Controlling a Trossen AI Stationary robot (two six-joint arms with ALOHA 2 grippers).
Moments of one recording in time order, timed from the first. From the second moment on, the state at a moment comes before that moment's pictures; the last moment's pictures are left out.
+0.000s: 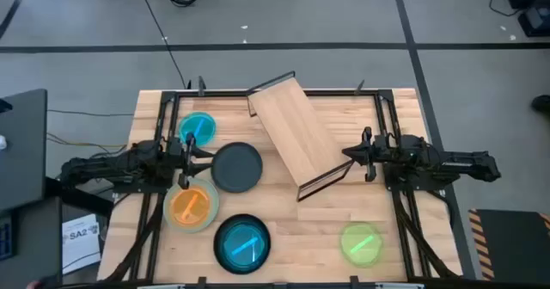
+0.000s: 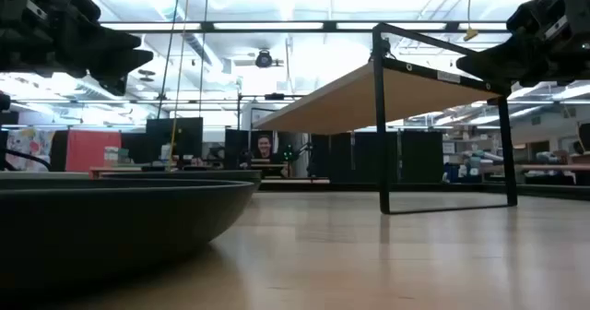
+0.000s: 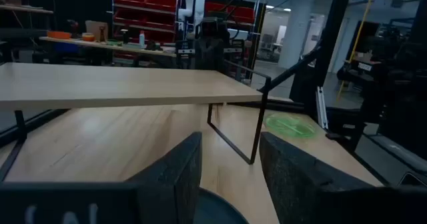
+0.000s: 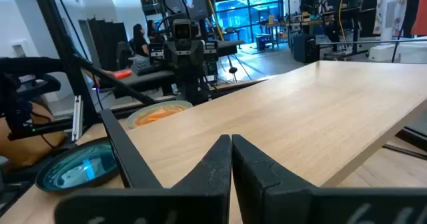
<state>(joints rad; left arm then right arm) 0.07 0.00 0.01 0.06 0.05 -0.15 -0.10 0.01 0.01 0.04 0.01 0.16</state>
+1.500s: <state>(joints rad) 0.07 0.01 0.01 0.06 0.05 -0.15 -0.10 0.01 0.01 0.04 0.01 0.16</state>
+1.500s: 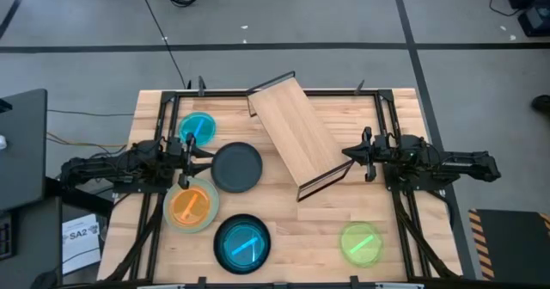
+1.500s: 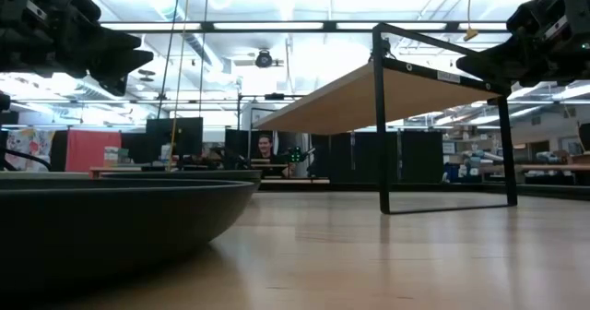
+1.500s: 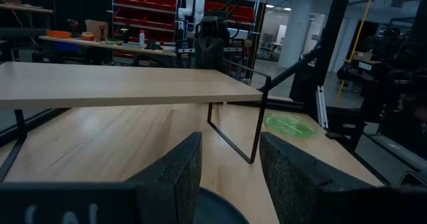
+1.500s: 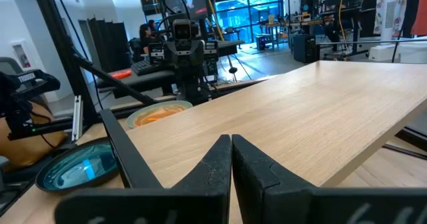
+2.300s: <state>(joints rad) 0.07 0.01 0.01 0.06 0.05 -0.15 -0.10 0.01 0.01 0.04 0.00 0.18</state>
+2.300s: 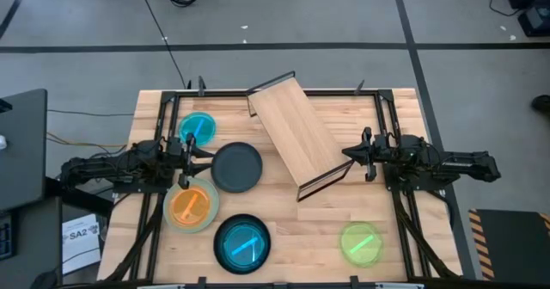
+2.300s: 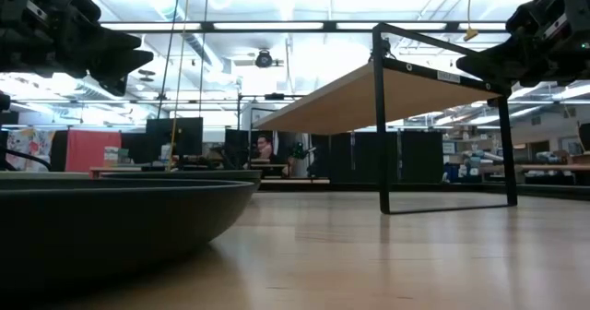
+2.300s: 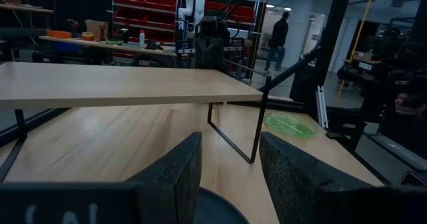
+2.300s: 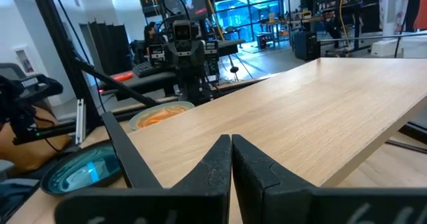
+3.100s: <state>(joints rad) 0.07 0.01 0.01 0.06 0.05 -0.15 -0.10 0.01 0.01 0.04 0.03 0.42</state>
